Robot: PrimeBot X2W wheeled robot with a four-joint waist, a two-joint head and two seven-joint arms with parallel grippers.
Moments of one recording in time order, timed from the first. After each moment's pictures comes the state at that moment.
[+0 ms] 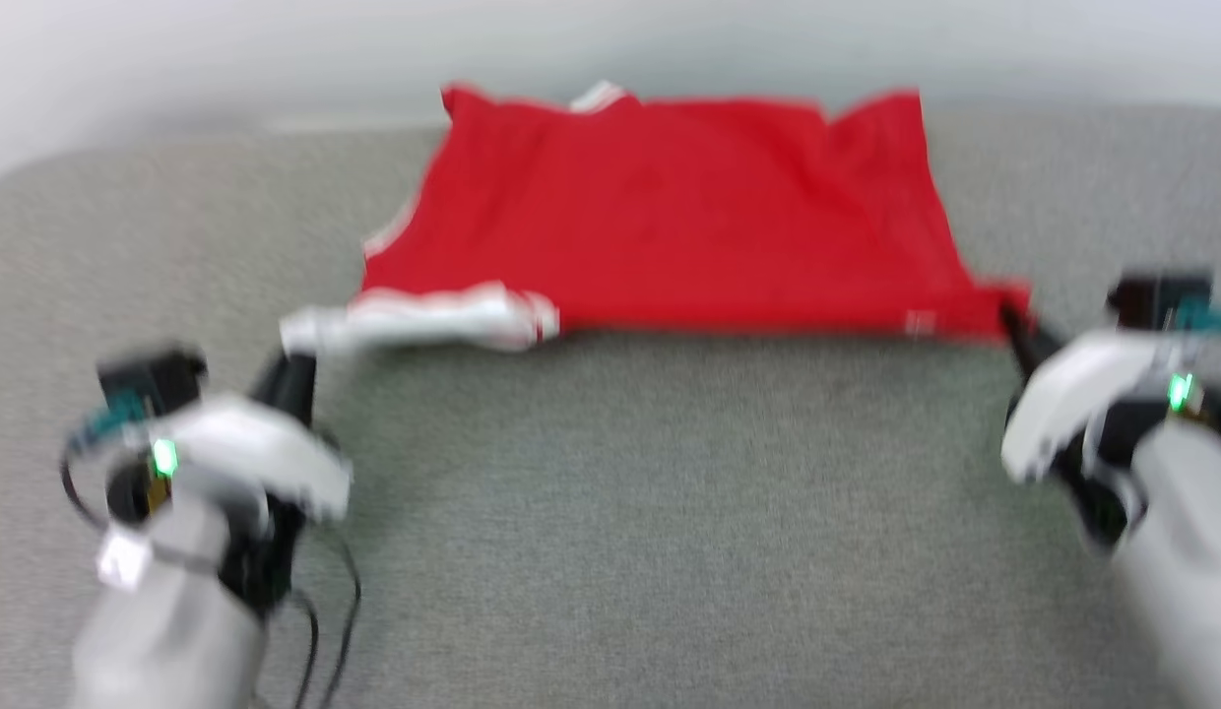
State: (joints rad) left arm -0.56 0.34 -0.30 0.70 -0.78 -0.11 -0.24; right arm -0.72 -0.32 0.35 0.92 0.60 0.13 -0.08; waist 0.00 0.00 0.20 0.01
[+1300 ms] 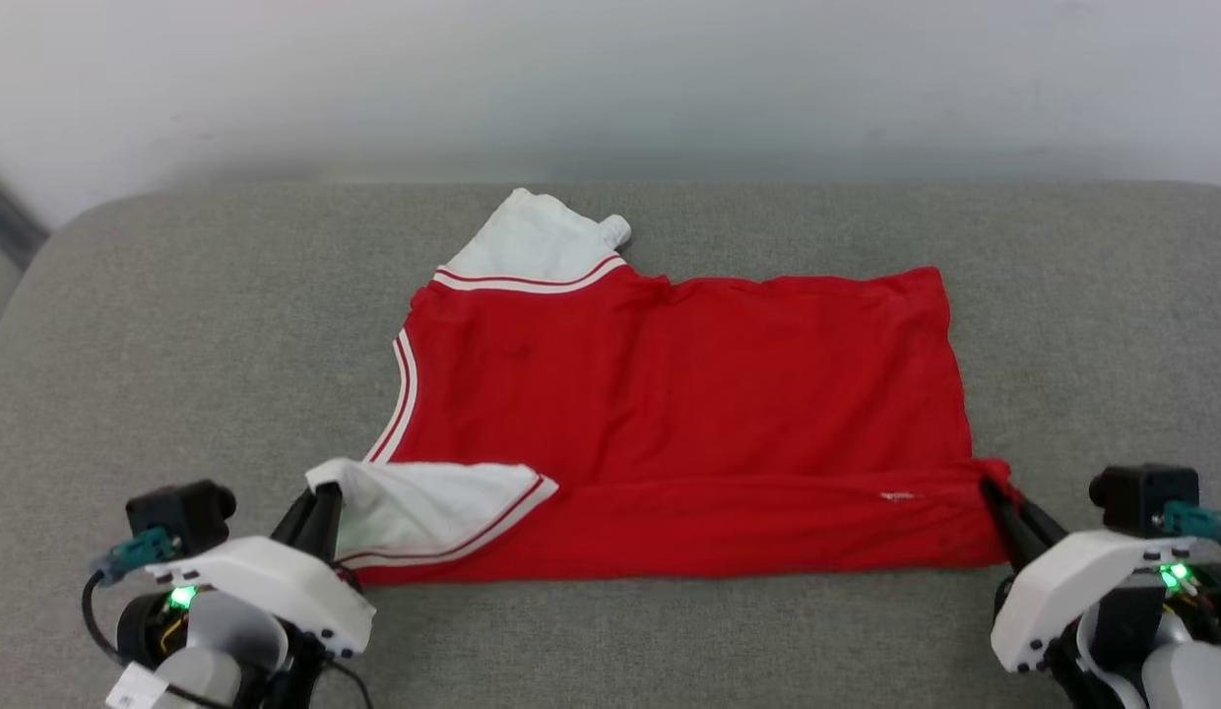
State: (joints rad) left arm -0.13 0.42 -0.31 0.17 -0.82 0.11 -0.05; right arm -0.08 -0.19 0.02 0.16 0.33 0.13 0.22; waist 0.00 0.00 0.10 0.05
